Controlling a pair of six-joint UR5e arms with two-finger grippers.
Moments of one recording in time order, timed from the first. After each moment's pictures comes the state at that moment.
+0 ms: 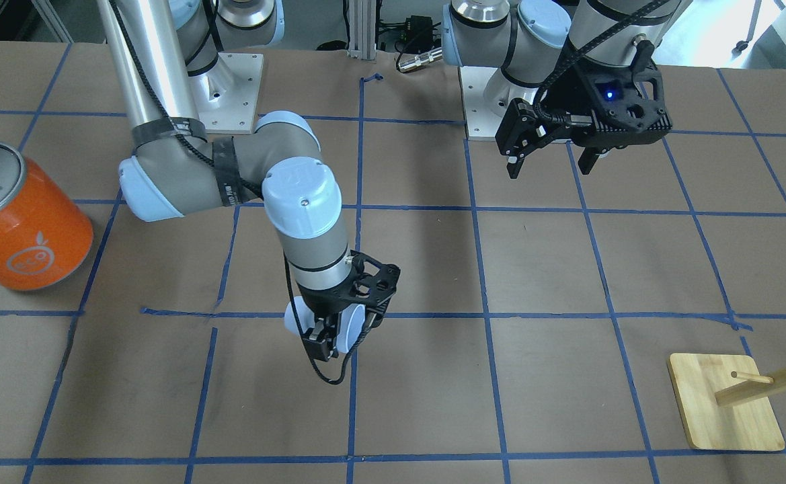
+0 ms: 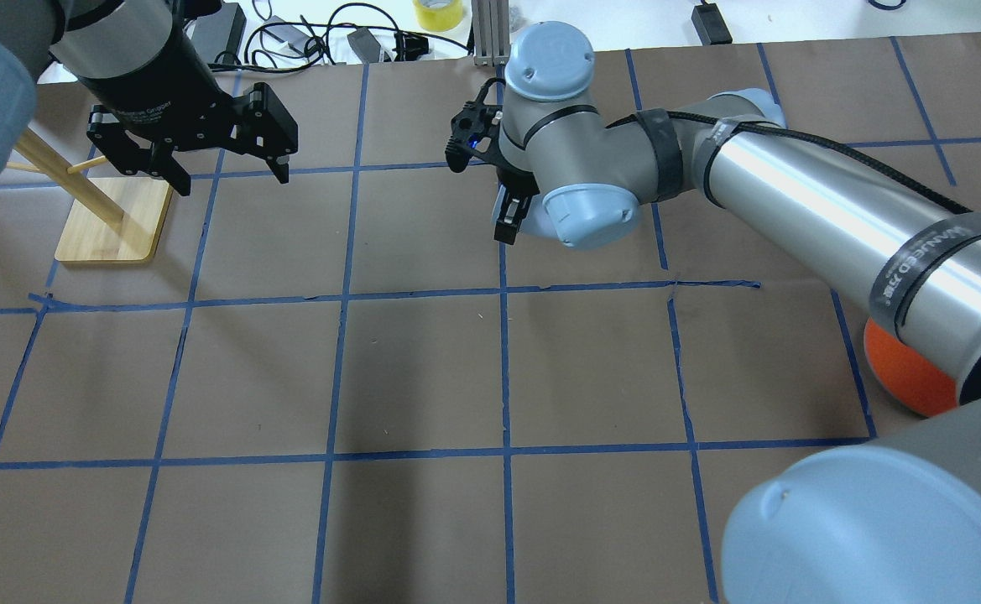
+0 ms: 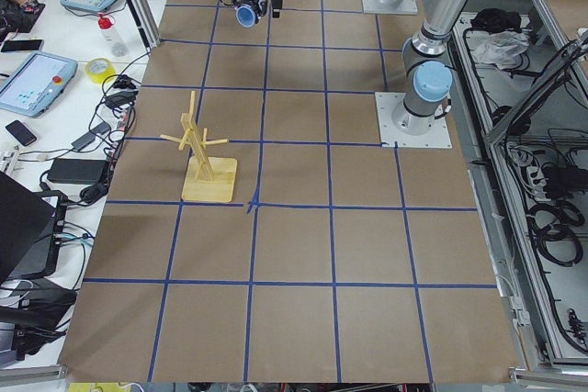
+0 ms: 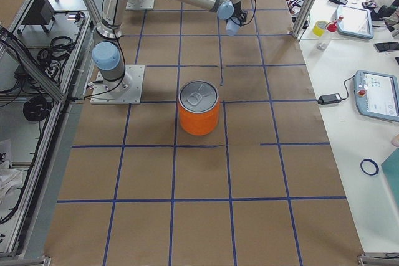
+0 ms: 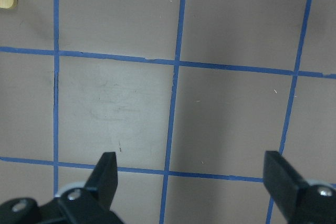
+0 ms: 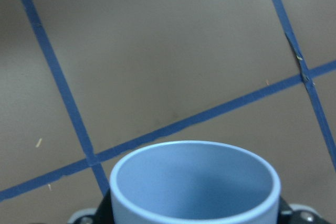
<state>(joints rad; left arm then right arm) -1.59 -1.56 -1.52 -1.56 1.58 -0.12 1.90 -1.06 1.56 -2.25 -1.52 -0.94</state>
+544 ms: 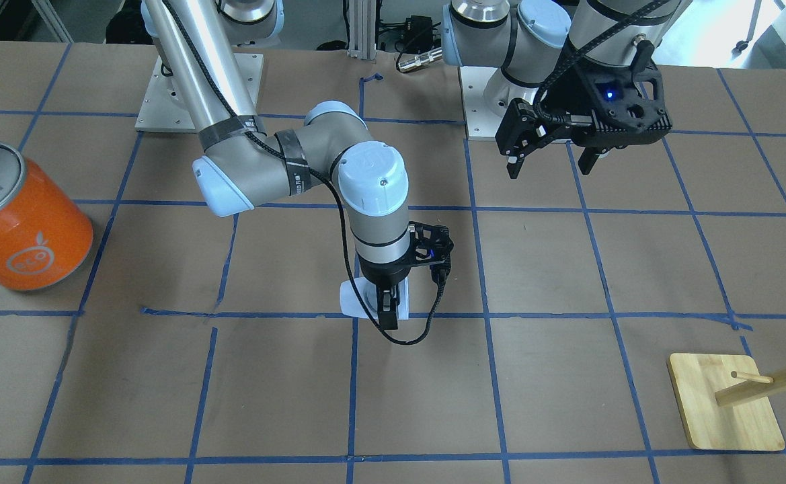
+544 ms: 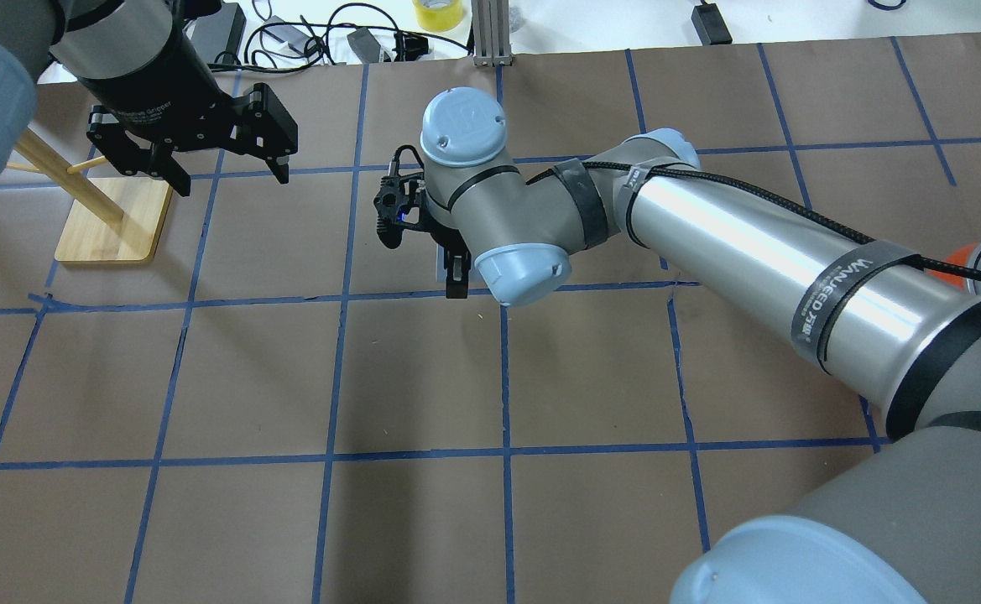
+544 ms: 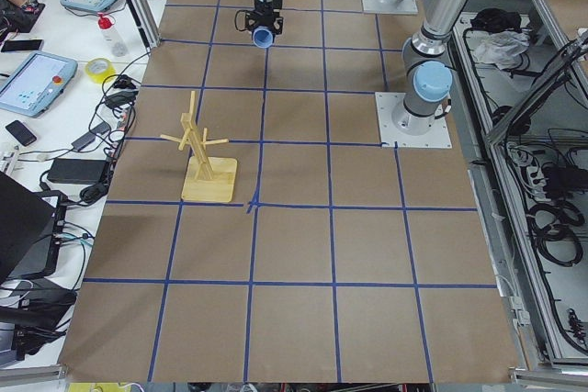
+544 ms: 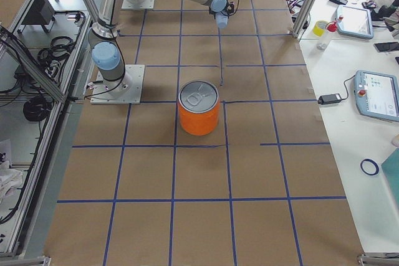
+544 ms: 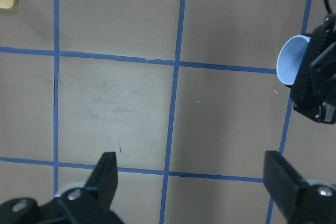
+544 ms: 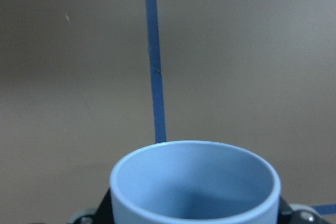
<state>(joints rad) -1.59 -1.56 -1.52 -1.56 1.58 -0.12 2.02 -1.03 1.58 -2.27 -1.50 -1.13</state>
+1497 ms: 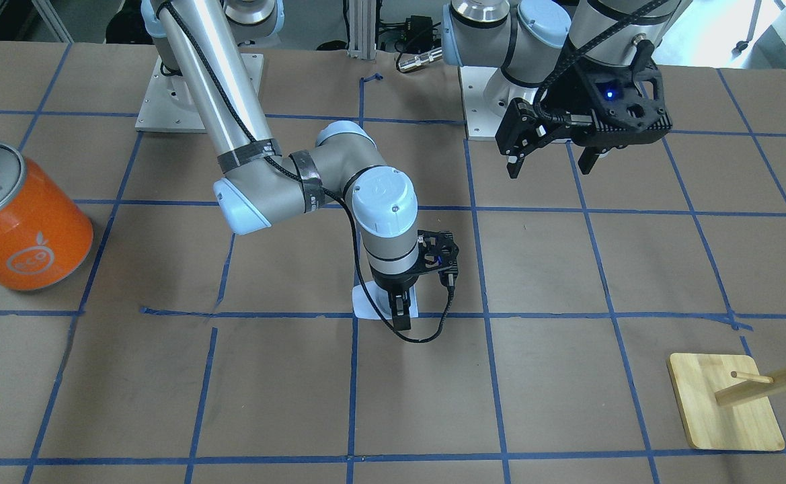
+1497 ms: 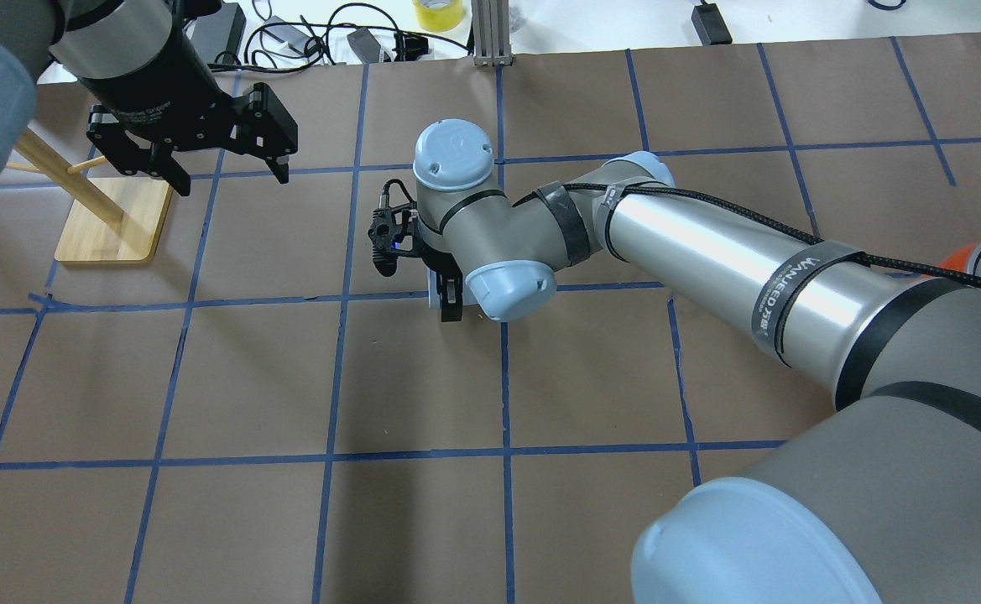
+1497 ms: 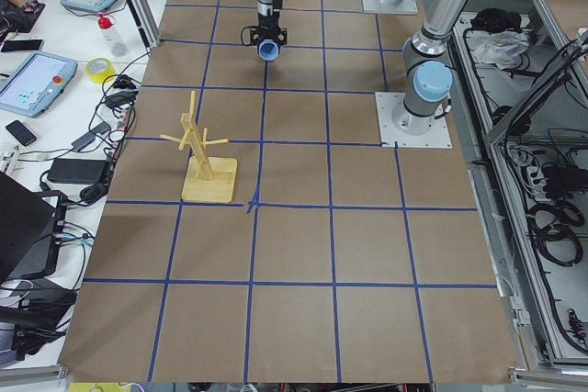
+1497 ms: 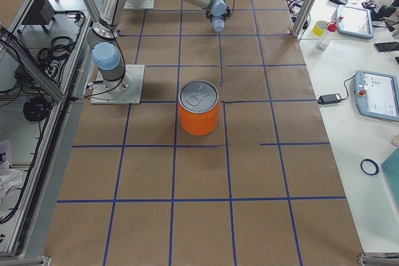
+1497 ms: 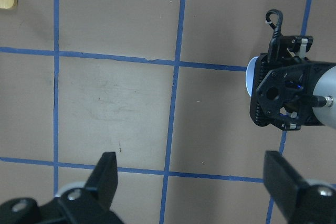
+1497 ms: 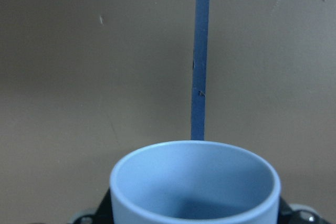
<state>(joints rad) -1.59 -1.56 -1.52 -1.56 1.58 -0.12 2.03 -0.97 1.58 -2.28 -1.46 -1.16</state>
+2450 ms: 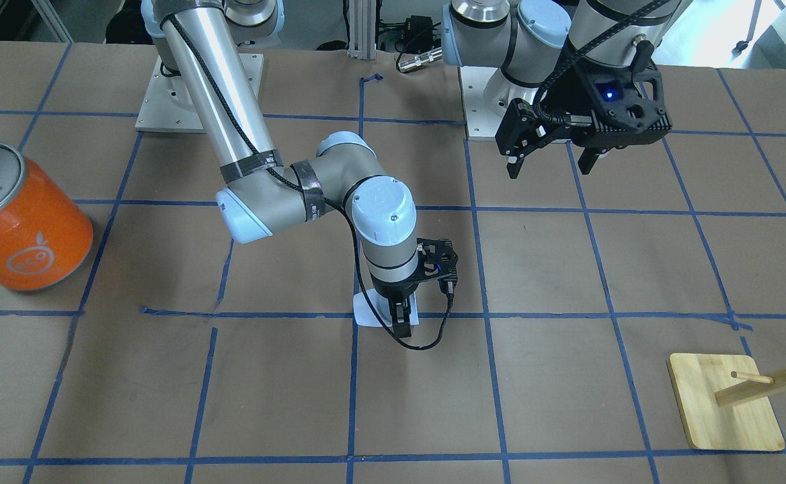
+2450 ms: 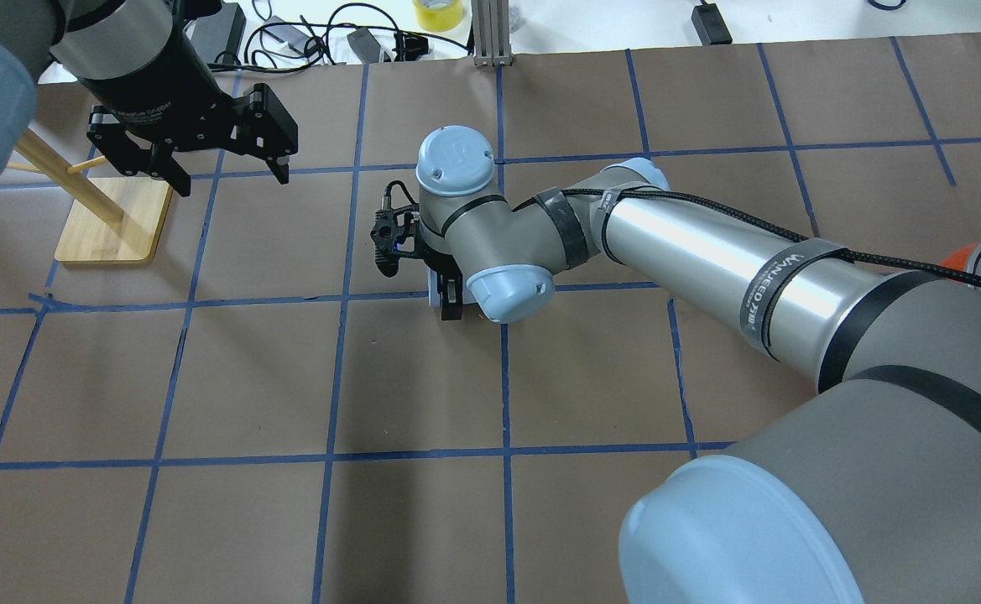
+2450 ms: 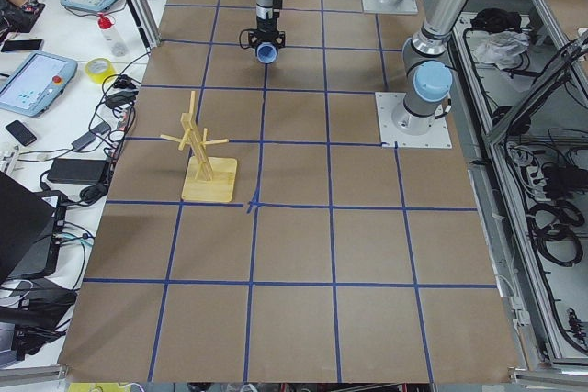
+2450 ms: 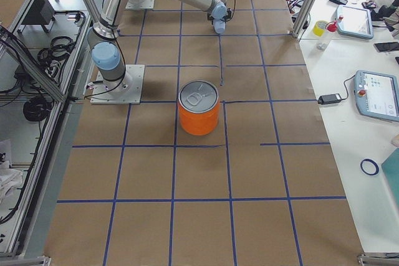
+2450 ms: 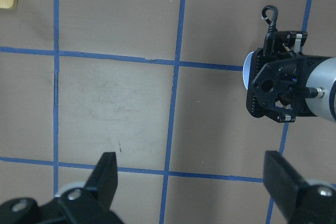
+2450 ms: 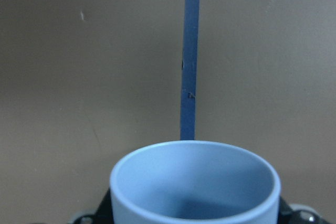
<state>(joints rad) -1.59 -1.56 -1.52 -1.56 1.58 -0.12 2.03 -0.94 1.58 -2.32 -1.46 -1.16</state>
